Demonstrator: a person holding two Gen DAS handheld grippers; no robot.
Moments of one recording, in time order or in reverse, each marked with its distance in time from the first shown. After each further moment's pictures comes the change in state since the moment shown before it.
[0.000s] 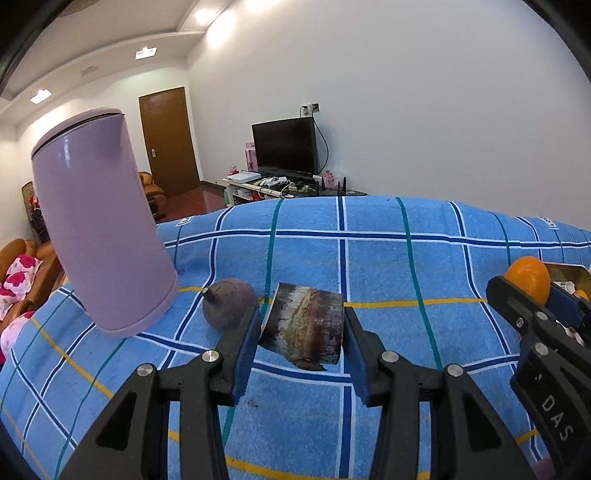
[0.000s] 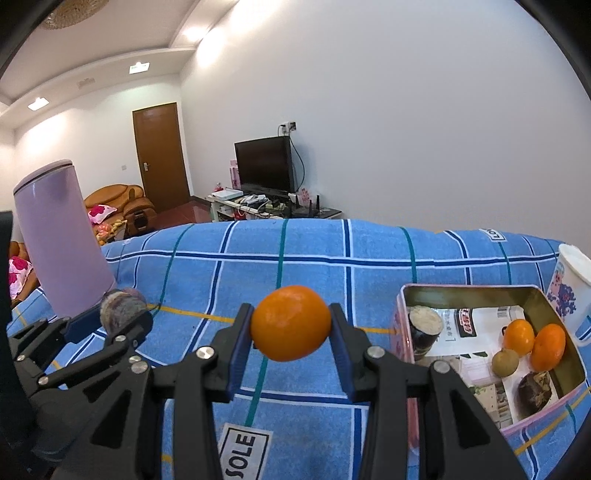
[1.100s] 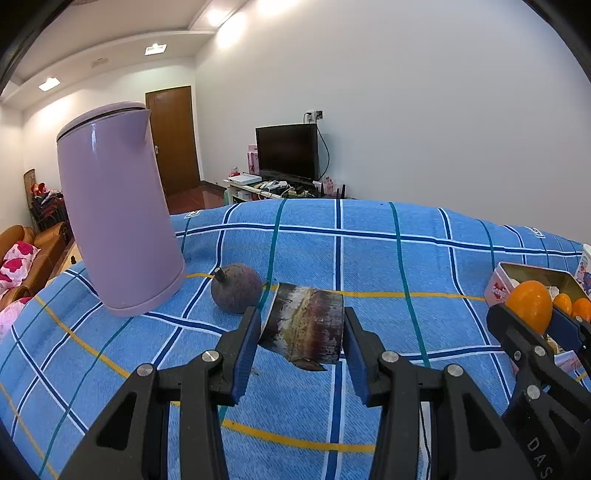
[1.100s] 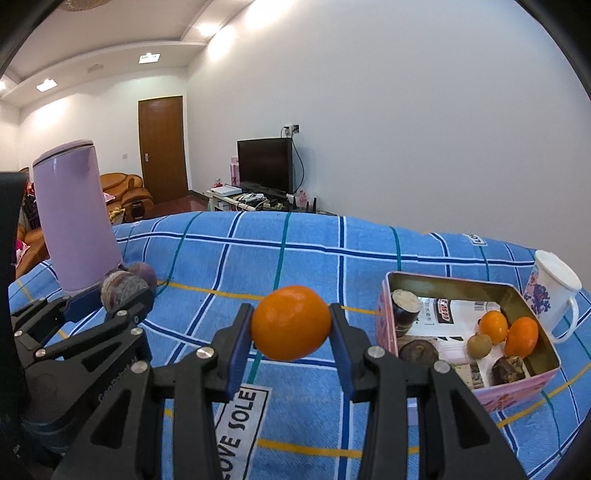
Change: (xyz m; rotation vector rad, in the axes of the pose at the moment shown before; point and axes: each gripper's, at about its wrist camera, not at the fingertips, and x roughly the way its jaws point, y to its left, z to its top) left arm -0.023 0.004 -0.011 -0.045 -0.024 -0.018; right arm -0.037 0.012 -0.018 -0.073 -0.009 -0.034
